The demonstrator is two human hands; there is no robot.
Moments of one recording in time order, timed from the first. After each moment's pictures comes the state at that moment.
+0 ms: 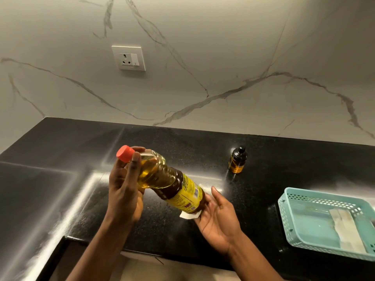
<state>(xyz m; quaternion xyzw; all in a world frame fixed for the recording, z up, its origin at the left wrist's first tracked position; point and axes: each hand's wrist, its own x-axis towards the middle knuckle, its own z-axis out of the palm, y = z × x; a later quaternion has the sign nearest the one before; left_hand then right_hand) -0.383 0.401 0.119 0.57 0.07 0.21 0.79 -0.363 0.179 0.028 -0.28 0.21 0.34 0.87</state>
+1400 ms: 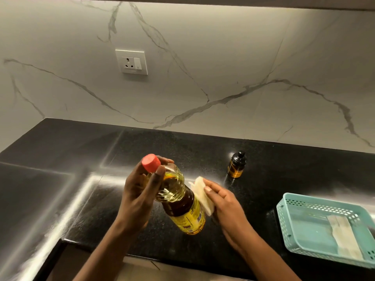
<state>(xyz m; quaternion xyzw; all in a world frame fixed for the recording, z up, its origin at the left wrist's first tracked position) -0.391 0.384 0.119 0.63 -0.03 0.17 0.76 -0.360 0.167 0.081 -0.69 0.01 0.21 0.69</state>
